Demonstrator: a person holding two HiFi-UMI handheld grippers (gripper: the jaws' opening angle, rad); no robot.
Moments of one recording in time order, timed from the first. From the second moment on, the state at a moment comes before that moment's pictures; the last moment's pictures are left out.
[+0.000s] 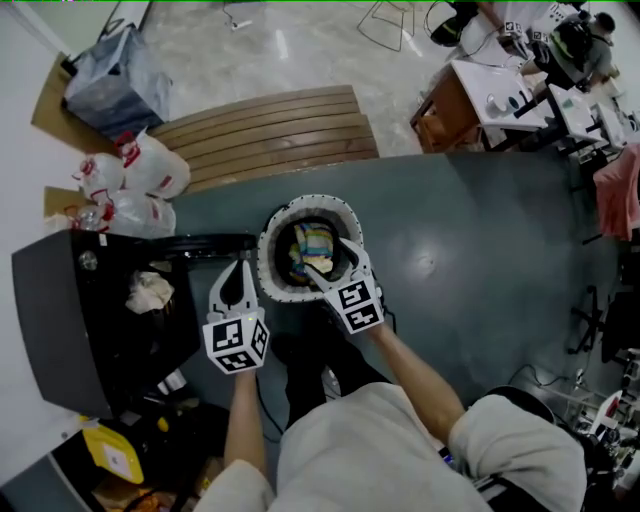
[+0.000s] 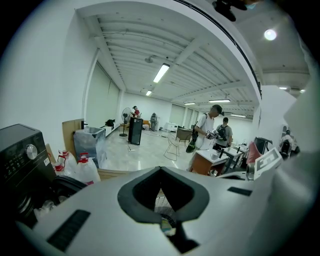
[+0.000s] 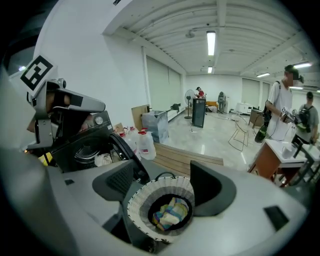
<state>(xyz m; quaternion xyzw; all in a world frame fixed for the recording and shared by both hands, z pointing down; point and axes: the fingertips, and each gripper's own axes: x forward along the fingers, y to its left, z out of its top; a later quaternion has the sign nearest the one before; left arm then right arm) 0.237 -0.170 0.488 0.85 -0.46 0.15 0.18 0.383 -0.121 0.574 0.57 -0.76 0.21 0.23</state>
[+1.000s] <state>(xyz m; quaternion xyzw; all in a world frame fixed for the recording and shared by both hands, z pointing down) 0.073 -0.121 0.463 0.74 -0.64 0.11 0.19 0.249 -0.140 0.531 0.41 -0.87 0.15 0.25</state>
